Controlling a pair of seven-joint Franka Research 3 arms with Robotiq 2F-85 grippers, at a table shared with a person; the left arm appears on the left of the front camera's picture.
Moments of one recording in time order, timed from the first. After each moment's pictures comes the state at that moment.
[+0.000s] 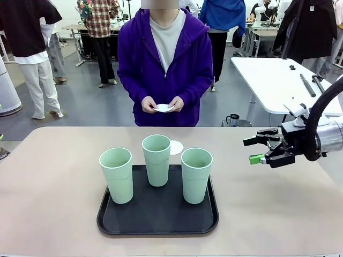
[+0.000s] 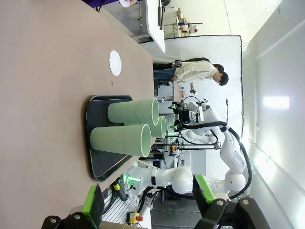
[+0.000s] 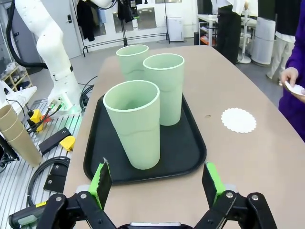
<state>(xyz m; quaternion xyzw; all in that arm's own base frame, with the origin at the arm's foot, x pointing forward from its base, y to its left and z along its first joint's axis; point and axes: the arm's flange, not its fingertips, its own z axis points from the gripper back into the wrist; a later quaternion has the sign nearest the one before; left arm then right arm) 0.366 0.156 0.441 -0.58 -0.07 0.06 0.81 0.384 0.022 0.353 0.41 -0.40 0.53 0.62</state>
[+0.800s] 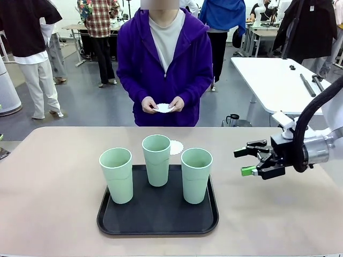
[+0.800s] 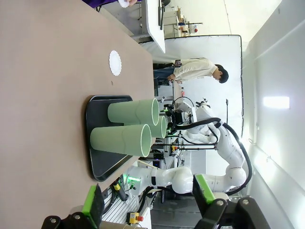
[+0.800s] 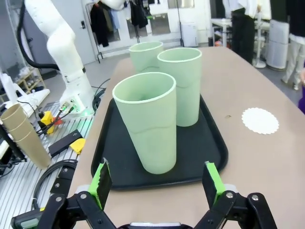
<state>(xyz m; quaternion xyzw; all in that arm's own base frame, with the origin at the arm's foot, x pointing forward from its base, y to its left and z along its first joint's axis) 0.366 0.156 0.441 -0.58 -0.07 0.06 0.81 0.381 0.045 0.312 0.46 -0.39 0.53 0.60</state>
